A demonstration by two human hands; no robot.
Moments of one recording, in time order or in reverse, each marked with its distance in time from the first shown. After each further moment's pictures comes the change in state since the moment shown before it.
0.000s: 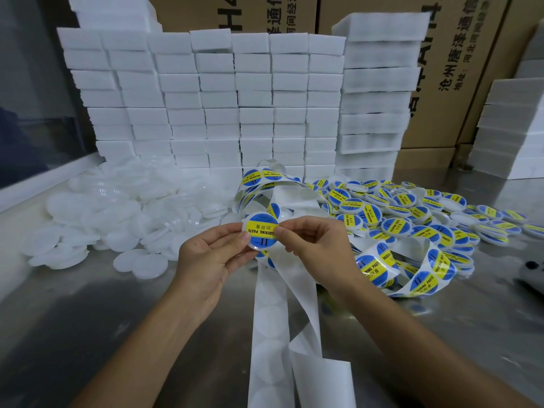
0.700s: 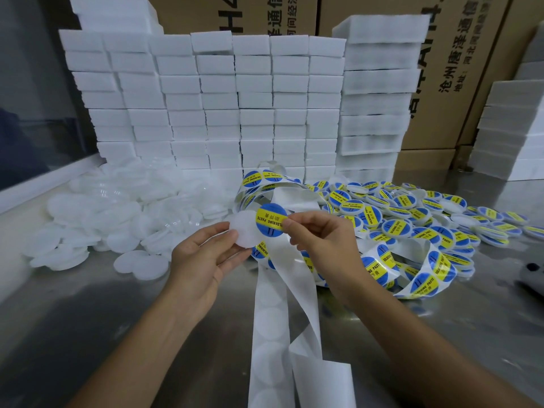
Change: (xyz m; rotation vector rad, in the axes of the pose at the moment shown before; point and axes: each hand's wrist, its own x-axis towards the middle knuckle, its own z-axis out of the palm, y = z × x) left_hand 0.007 0.001 -0.007 -0.089 0.125 -0.031; right_hand 0.000 -0.007 -0.004 0.150 0.067 0.027
